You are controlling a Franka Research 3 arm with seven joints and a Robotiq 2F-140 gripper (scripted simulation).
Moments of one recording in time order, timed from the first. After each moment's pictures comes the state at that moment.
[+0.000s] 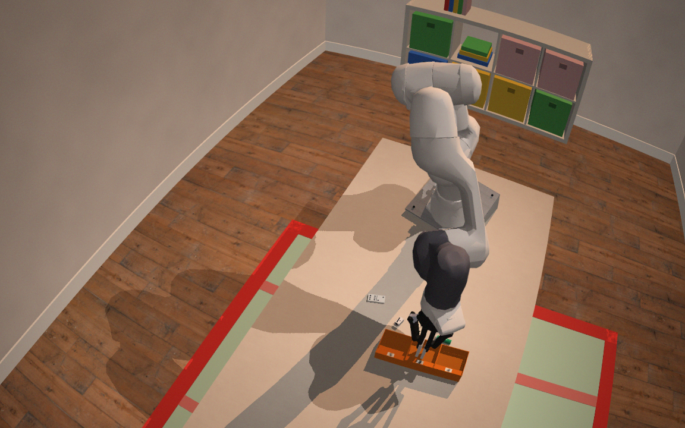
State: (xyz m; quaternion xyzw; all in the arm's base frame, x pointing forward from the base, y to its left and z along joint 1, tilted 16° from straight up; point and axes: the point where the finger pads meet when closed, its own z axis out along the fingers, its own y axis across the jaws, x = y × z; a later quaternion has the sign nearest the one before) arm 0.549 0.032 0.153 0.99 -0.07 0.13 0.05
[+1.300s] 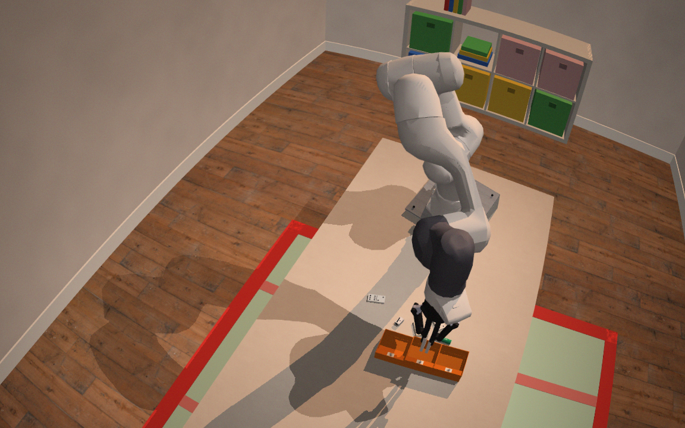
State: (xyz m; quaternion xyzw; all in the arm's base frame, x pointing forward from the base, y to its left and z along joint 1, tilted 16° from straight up) arm 0.544 0.042 0.202 0.99 -0.06 0.14 0.04
